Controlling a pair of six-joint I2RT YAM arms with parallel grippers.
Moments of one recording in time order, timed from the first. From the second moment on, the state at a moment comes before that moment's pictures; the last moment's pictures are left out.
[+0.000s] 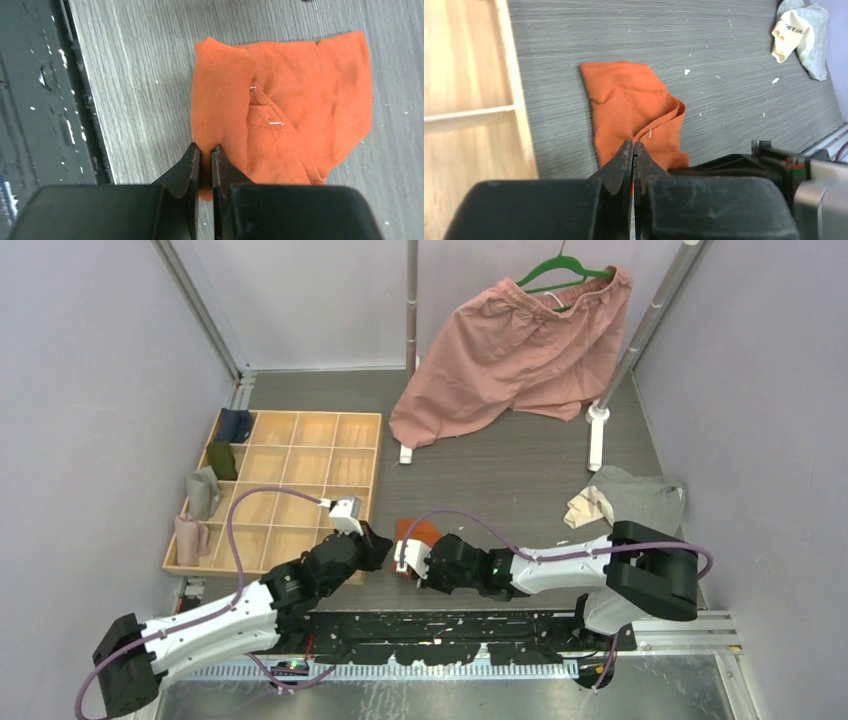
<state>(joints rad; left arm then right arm) -0.99 0.69 0.27 -0.01 -0.37 -0.75 1.27 1.48 0.59 0.20 0.06 -0.22</state>
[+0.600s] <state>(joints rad) -0.99 0.59 0.21 -0.09 -0.35 -0.74 0.97 1.68 0.80 0.05 -0.52 0.18</state>
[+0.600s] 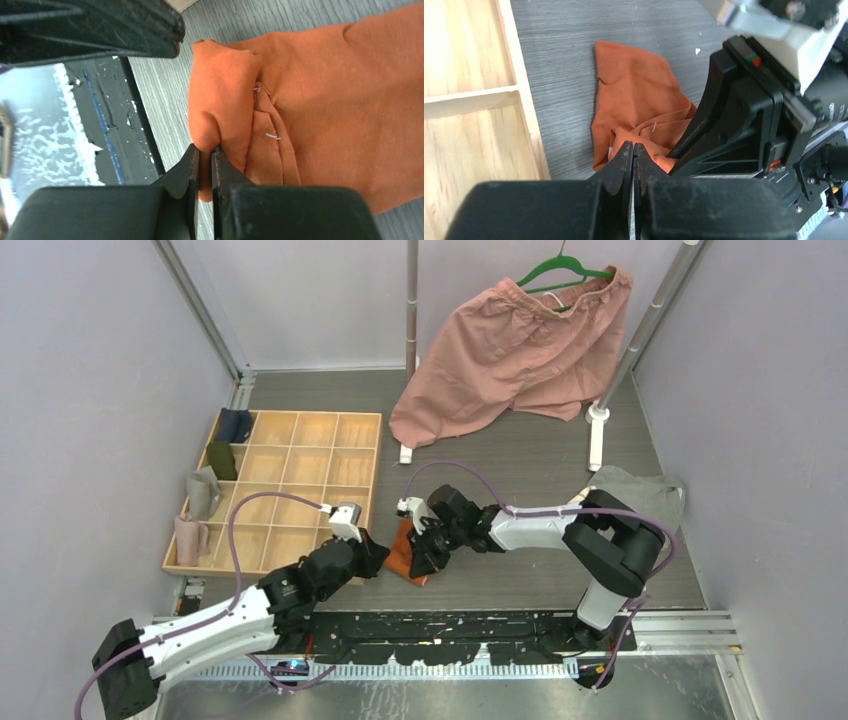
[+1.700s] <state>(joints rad) -0.99 1.06 0.28 0.24 -0.13 -0.65 0.81 1.76 0.76 0.14 -0.76 0.51</state>
